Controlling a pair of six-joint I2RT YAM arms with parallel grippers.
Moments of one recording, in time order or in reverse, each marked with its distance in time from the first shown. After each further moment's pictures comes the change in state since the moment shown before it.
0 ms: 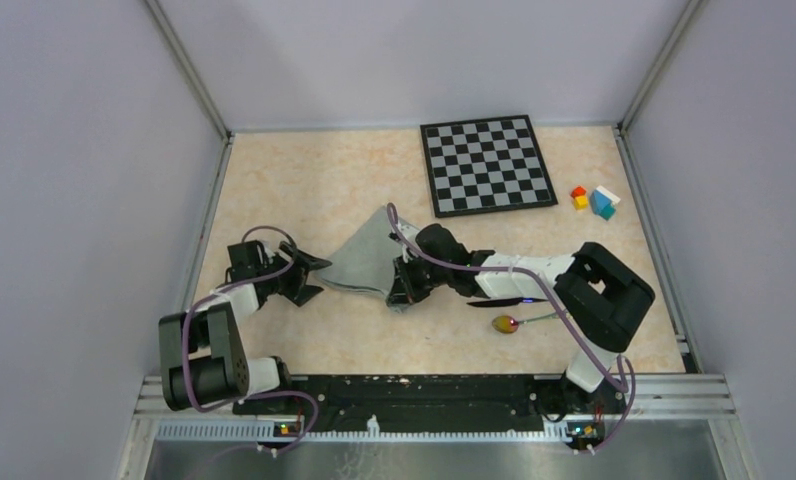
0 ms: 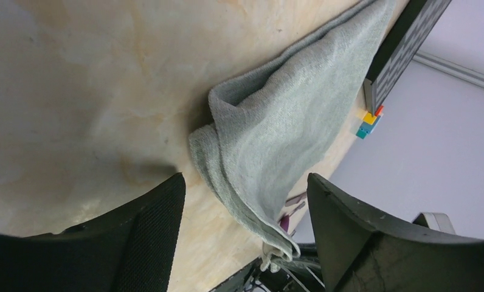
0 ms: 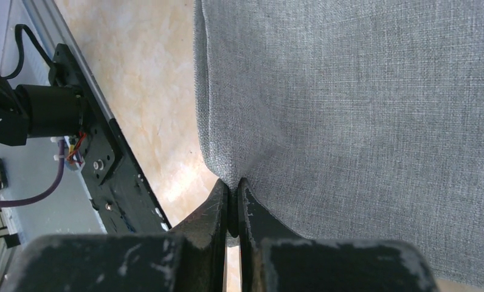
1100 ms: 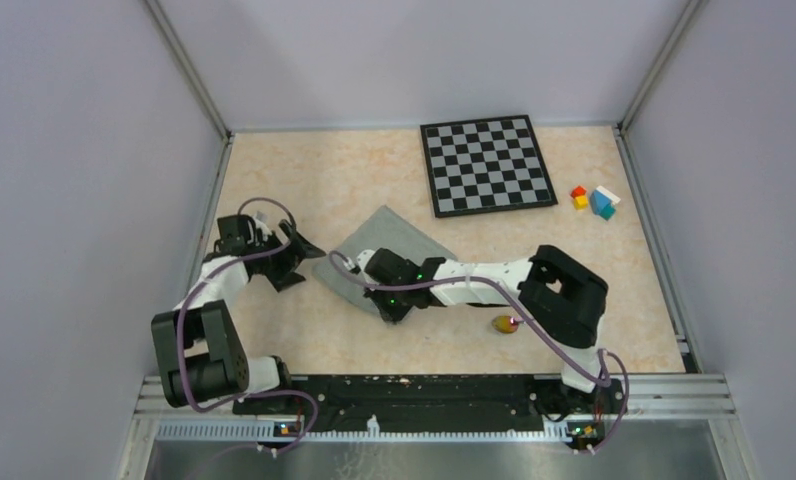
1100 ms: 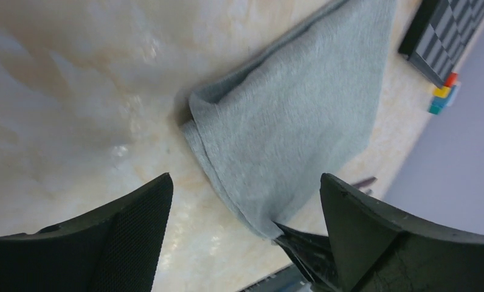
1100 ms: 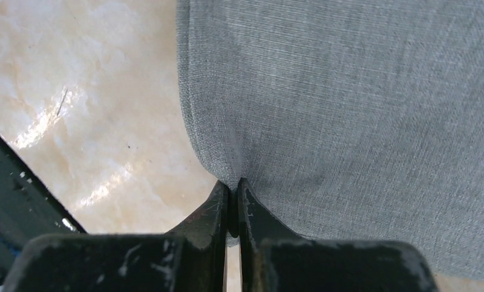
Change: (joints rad) left arm 0.011 0.042 0.312 -0.376 -0.102 0.422; right arm 0.237 0.204 0.332 -0.428 0.399 -0.282
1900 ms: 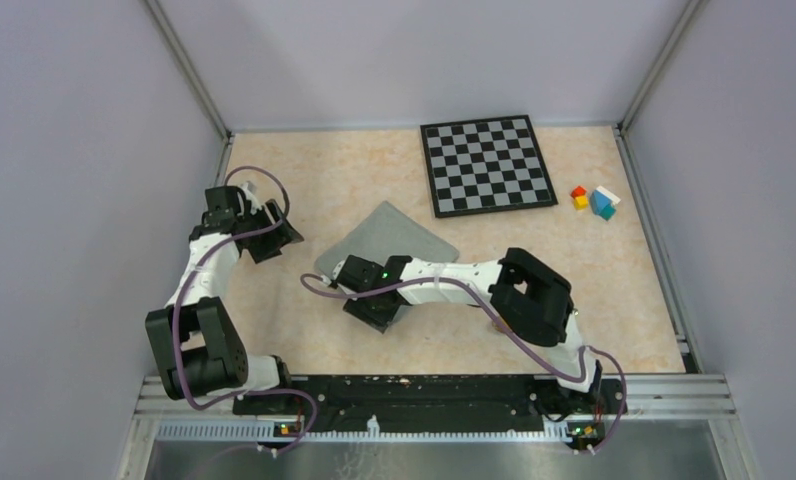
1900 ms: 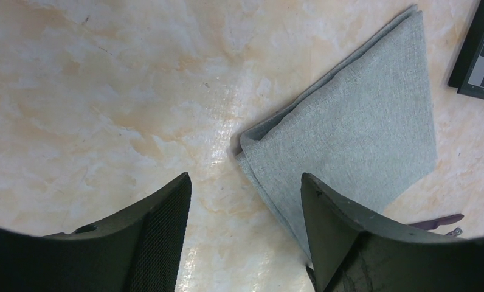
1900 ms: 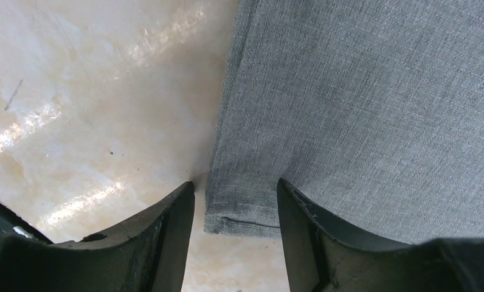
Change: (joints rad) left arm -0.003 0.023 0.195 -0.114 -0.176 0.194; right arm 0.058 0.156 0.276 -0.326 0.109 -0.132
